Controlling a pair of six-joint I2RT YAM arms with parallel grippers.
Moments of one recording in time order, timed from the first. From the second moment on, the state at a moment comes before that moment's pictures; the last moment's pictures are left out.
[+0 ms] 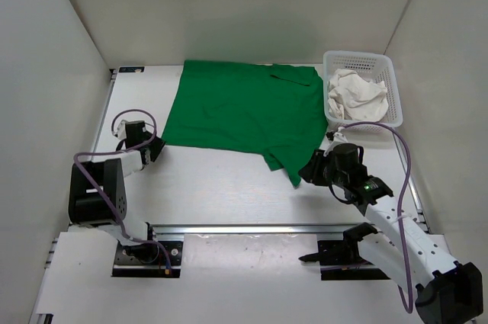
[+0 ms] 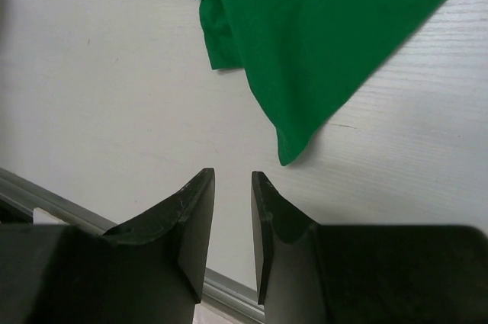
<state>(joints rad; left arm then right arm) 0.09 1.53 0.61 0.13 -0.04 -0.90 0.39 0.77 0.49 -0.36 -0.17 0.52</state>
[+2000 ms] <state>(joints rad) 0.16 1.24 0.62 0.10 0.08 -0.85 0.12 1.74 1.06 -0.44 -0.22 0.42</state>
